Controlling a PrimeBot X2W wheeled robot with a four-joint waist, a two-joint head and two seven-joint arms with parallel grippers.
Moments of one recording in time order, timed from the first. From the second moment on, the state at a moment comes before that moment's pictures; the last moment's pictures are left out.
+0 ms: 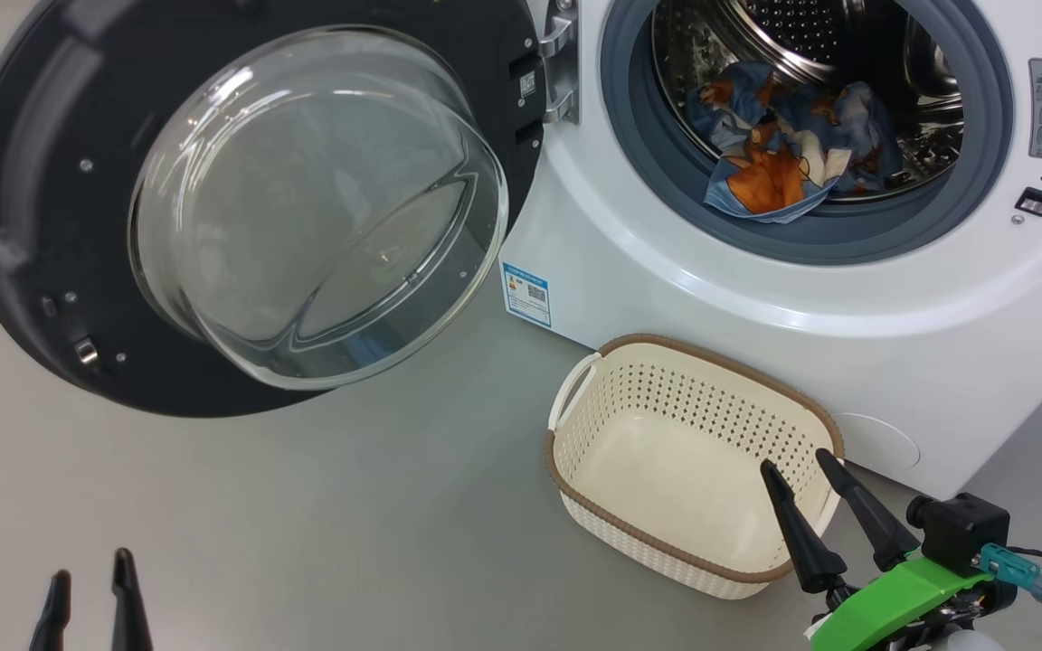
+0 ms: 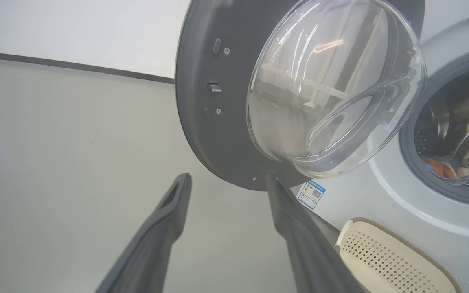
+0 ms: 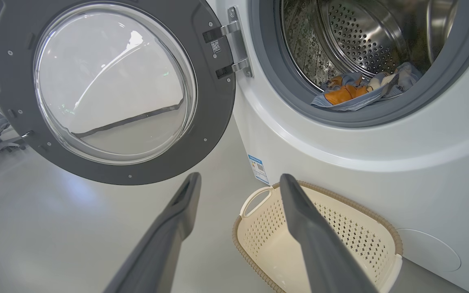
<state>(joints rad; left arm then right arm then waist) 0.10 0.07 0.16 0.15 -0.41 -0.13 -0.26 -0.13 -0.25 0.25 0.32 0.51 0.13 -0.26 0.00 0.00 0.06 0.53</state>
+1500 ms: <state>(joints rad) -0.75 0.77 0.08 0.73 -1.59 -0.13 0.36 -0.17 -0.27 0.18 0.27 0.47 0.13 -0.26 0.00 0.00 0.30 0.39</state>
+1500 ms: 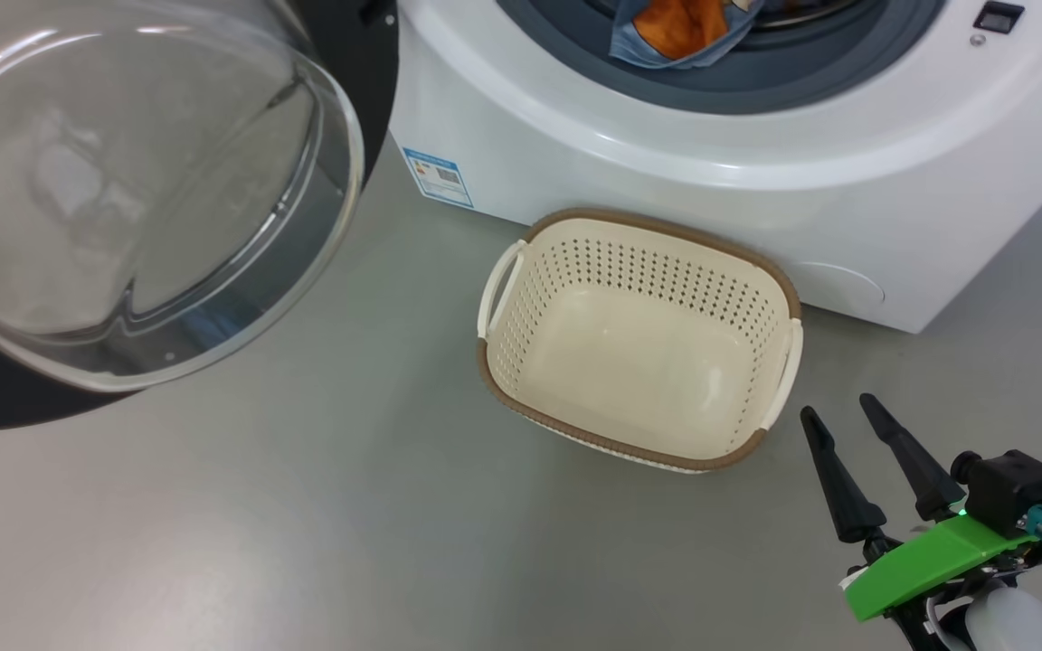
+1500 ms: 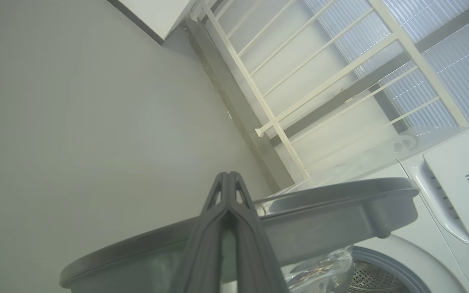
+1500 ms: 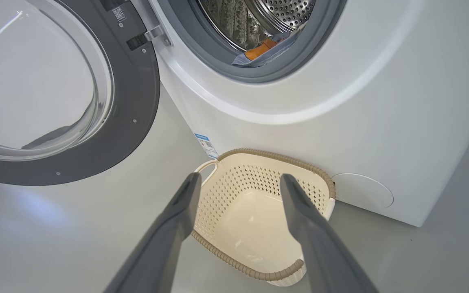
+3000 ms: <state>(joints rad) -0.70 0.78 0.00 0.64 -1.64 -0.13 0.87 -0.16 -0.27 0.16 0.27 0.46 0.13 -0.26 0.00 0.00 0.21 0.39</state>
